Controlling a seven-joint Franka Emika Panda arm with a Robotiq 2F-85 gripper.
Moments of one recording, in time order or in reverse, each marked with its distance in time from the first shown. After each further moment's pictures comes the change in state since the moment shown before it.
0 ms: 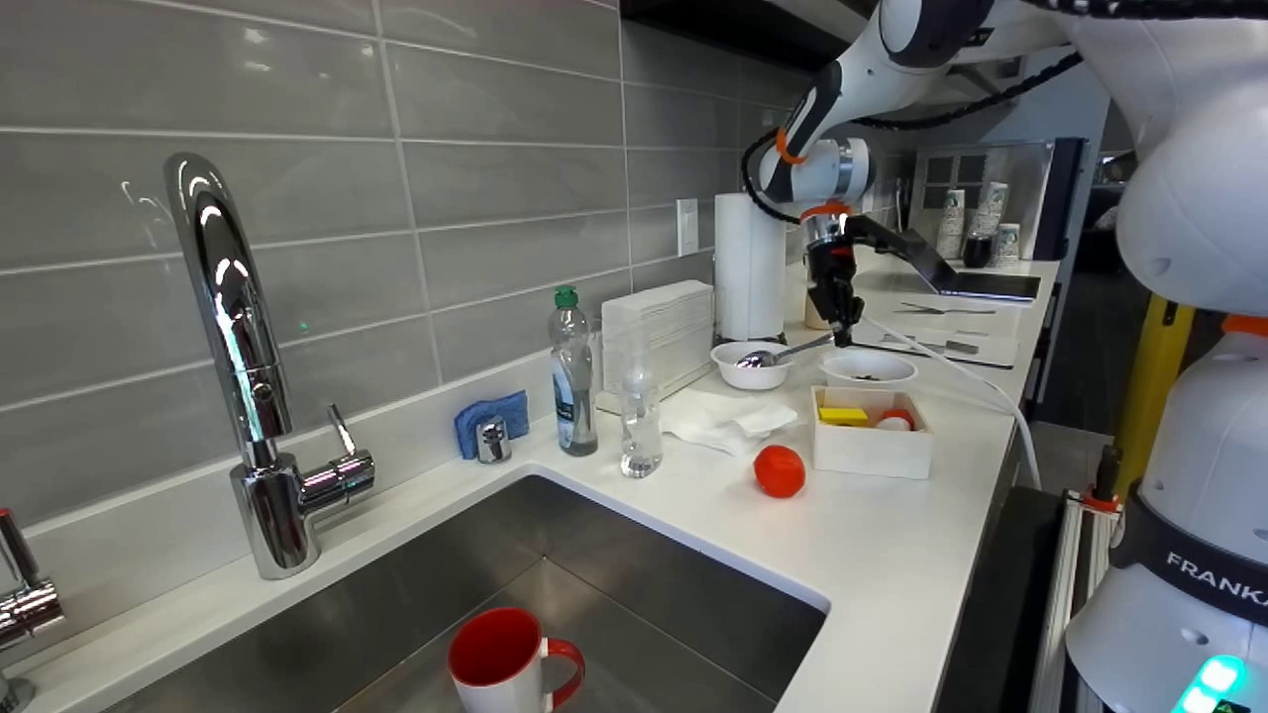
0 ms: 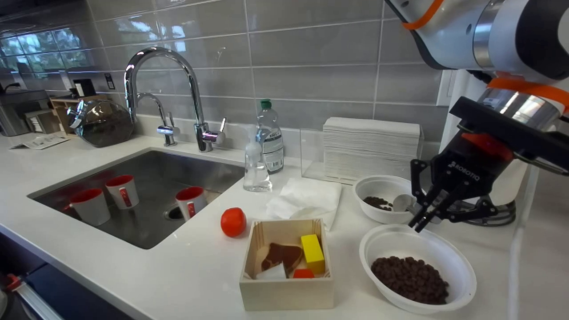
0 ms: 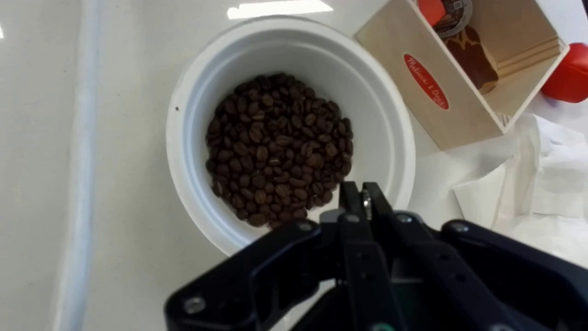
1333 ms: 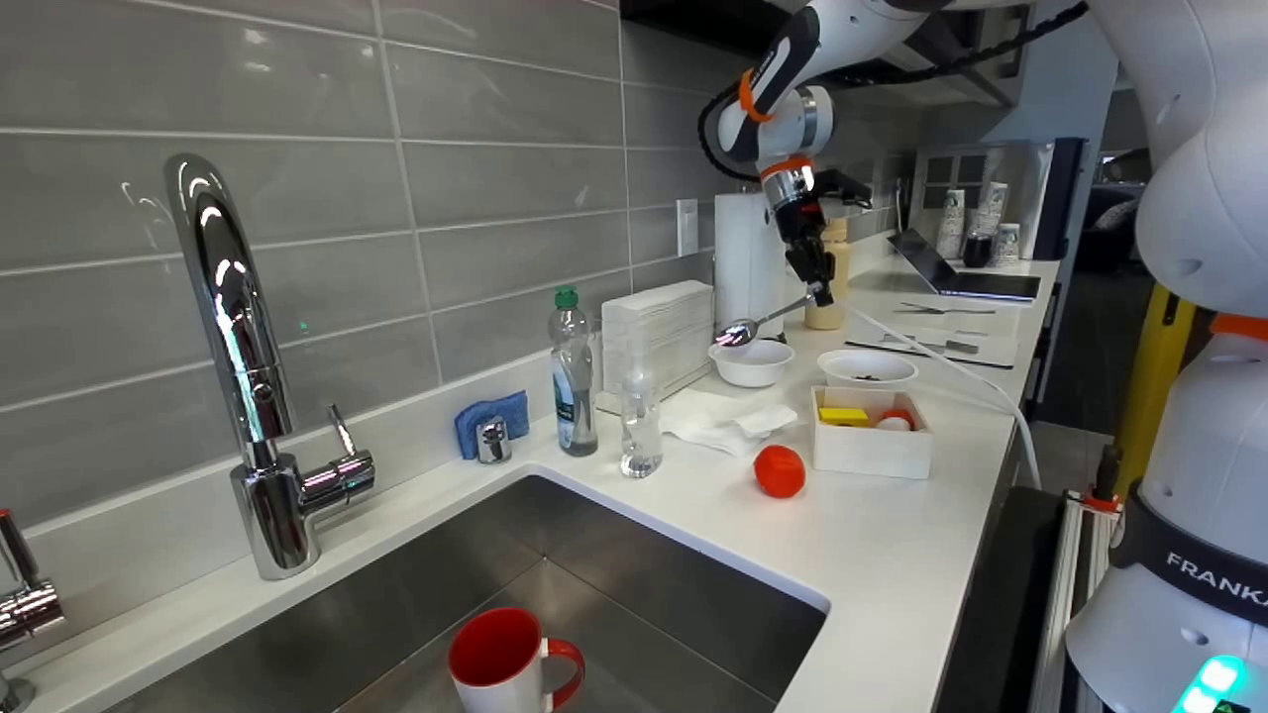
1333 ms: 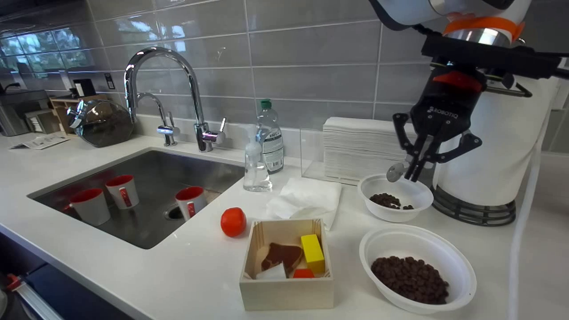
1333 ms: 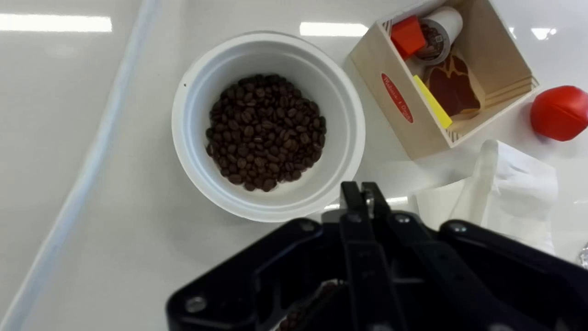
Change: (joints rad) arm 0.127 -0.136 0.004 -0.030 -0.155 -0.016 0.002
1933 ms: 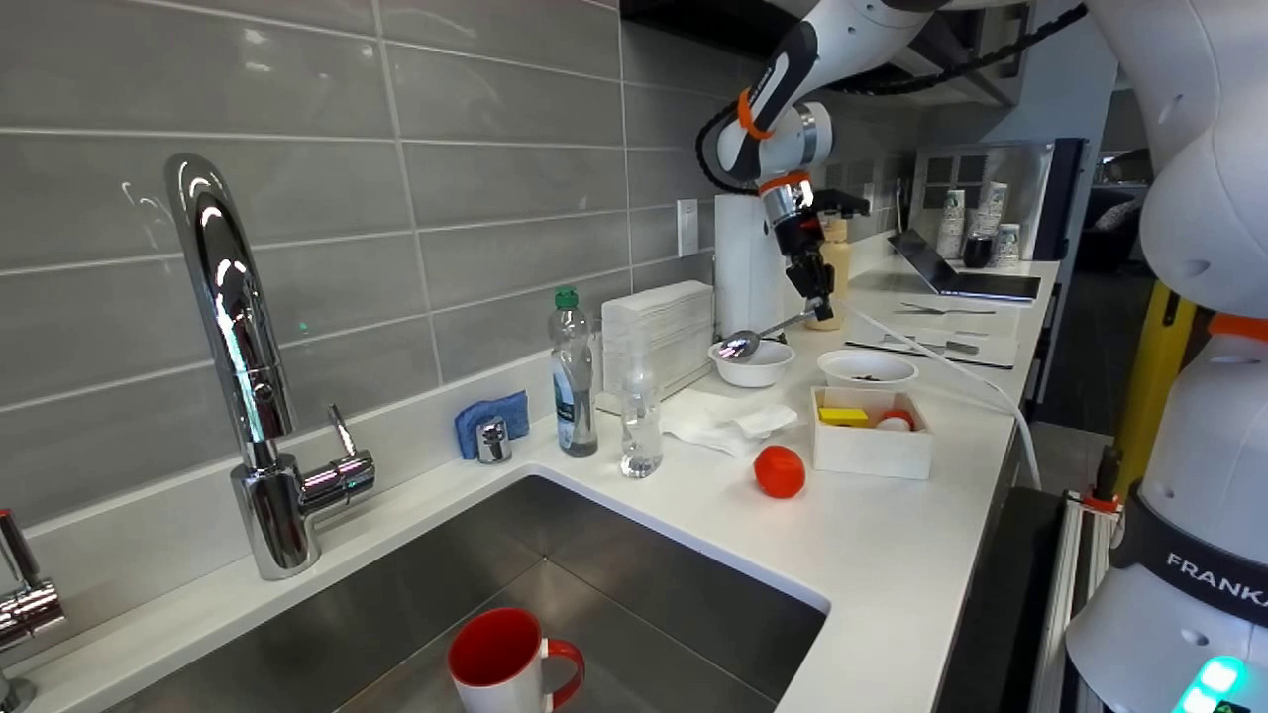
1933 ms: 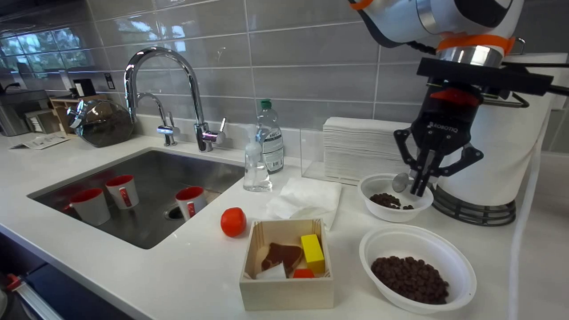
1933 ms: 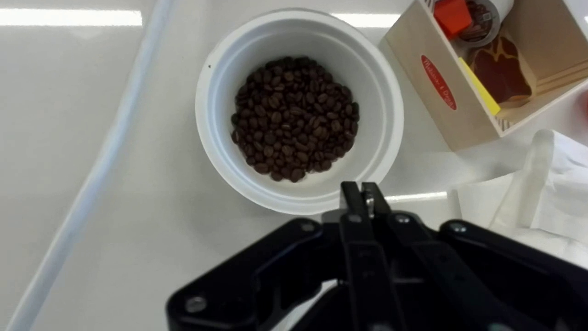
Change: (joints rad) arm 0.020 0.000 -0.015 -0.067 -0.031 0.126 0.017
